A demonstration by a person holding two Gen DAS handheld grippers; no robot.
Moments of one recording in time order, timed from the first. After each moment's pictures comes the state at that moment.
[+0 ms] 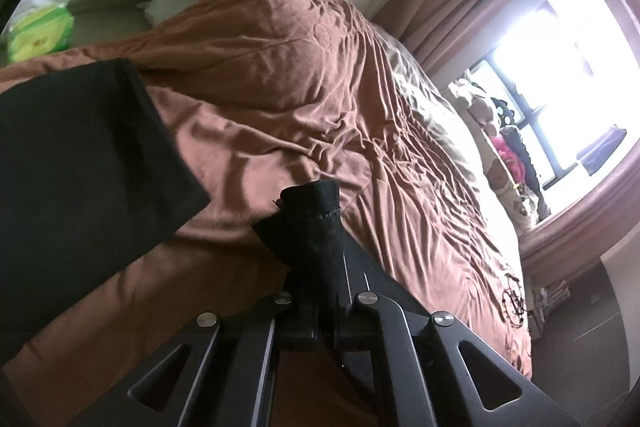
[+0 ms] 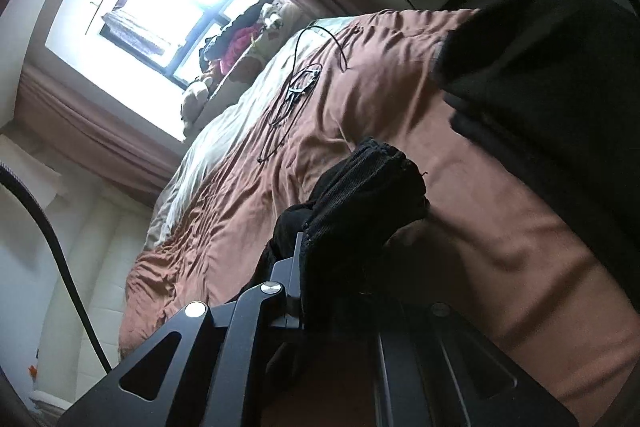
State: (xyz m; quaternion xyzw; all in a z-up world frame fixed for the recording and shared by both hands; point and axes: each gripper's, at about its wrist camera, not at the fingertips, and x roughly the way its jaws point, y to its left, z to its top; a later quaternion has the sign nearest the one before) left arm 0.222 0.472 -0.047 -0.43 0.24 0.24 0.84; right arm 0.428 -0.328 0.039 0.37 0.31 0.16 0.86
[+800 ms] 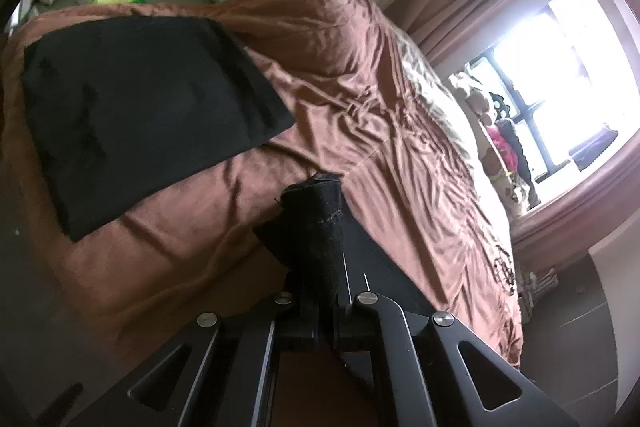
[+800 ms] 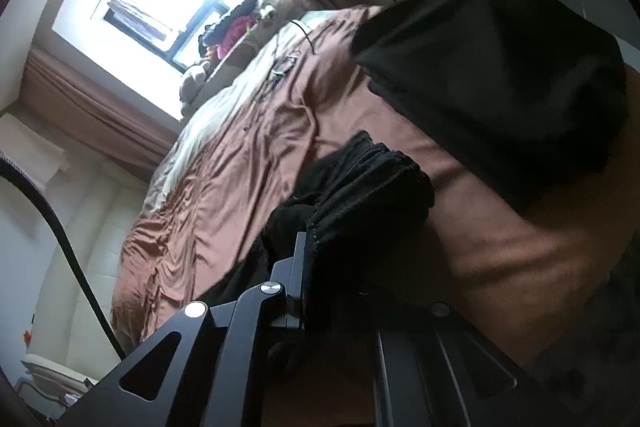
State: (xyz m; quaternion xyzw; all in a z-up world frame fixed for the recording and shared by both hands) left arm 0.088 0.424 -0.075 -0.45 0.25 0.23 0.82; right arm 0.339 -0.385 0.026 0.35 0.33 0.16 0.86
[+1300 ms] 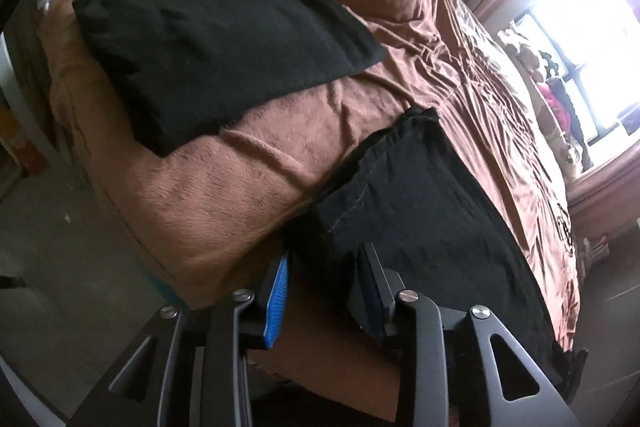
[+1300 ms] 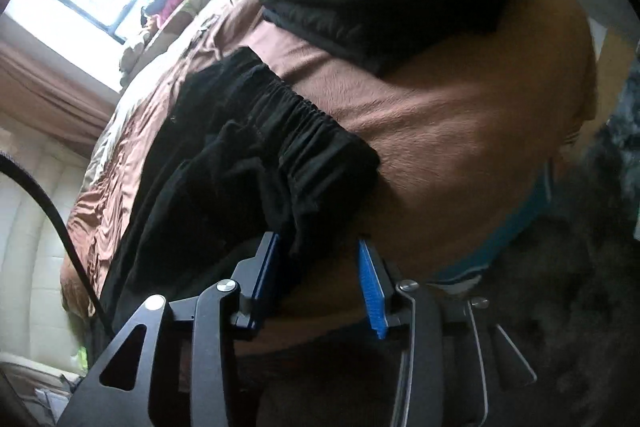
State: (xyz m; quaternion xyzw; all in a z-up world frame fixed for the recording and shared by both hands) left arm 0.045 0.417 -0.133 -0.41 0.35 0.28 0.79; right arm 0.300 -0.395 -0.041 0.31 0.41 0.08 0.85
